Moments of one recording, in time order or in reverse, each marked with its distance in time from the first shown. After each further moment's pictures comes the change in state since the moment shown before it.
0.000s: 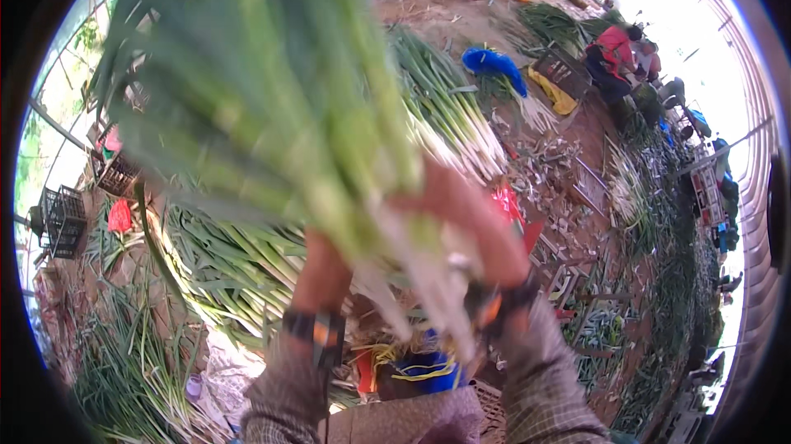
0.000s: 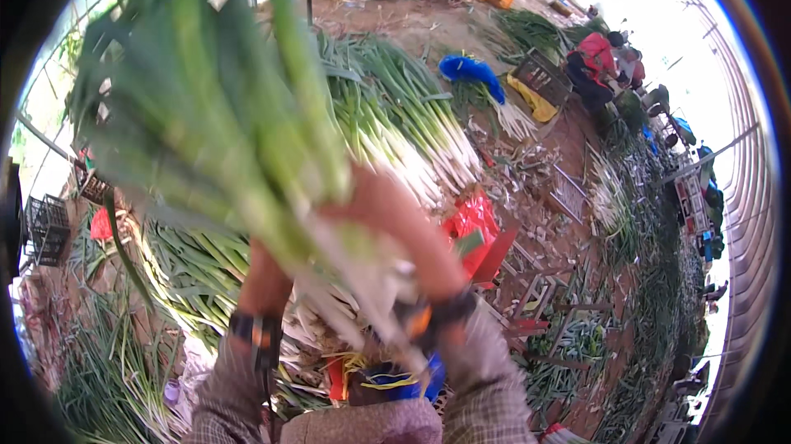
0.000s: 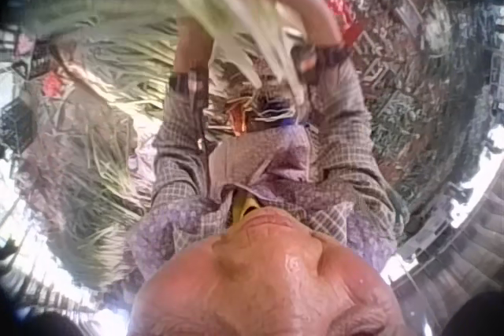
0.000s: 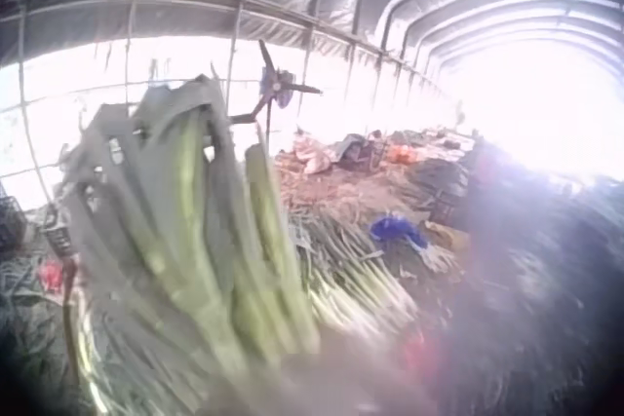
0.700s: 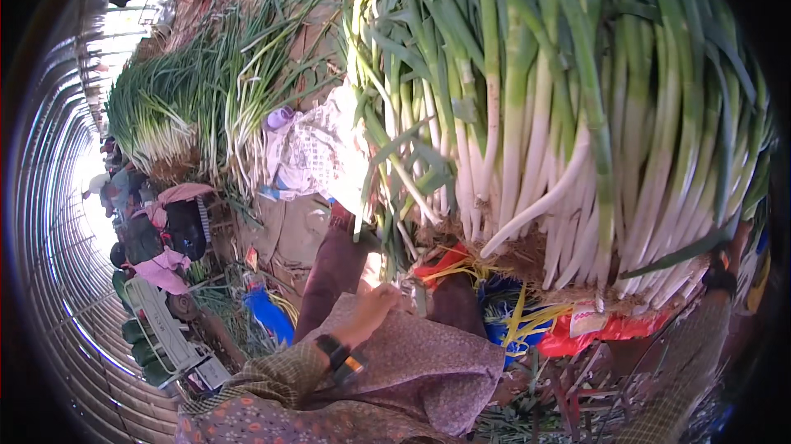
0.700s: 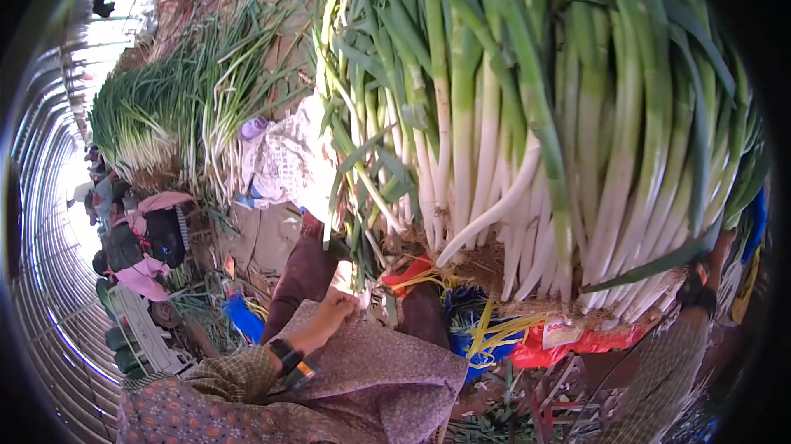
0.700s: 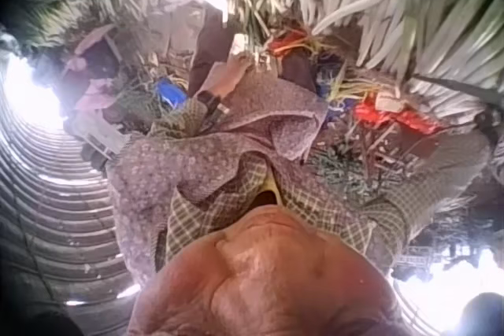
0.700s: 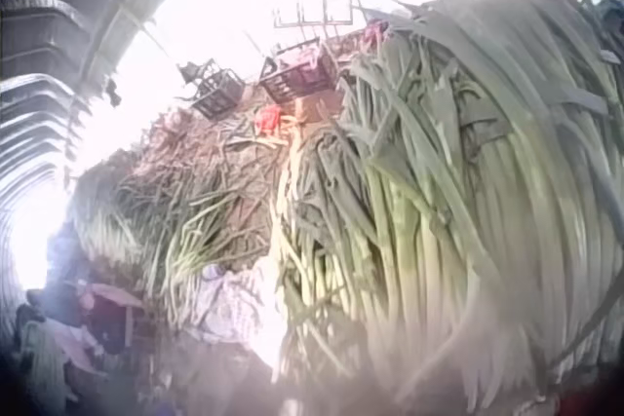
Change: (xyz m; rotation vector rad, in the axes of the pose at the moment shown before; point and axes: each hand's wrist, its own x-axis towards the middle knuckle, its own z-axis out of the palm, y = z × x) left_hand -0.415 -0.197 -0.270 0.434 1.083 -0.555; right_hand 0.301 0.589 -0.077 -0.835 0.095 -0.182
